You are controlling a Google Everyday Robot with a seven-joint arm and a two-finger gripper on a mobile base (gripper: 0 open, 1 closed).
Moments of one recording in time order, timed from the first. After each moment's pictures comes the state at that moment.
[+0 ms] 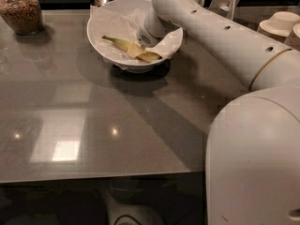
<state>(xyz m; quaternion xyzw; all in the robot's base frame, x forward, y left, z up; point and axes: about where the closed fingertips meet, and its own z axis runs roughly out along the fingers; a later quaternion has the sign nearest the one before) 0.784 0.044 0.847 -0.52 0.78 0.06 0.35</state>
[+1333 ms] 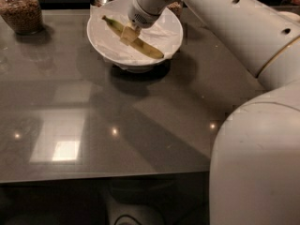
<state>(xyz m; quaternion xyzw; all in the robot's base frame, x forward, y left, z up) 0.741 0.058 0.919 -0.59 0.73 0.04 0.34</state>
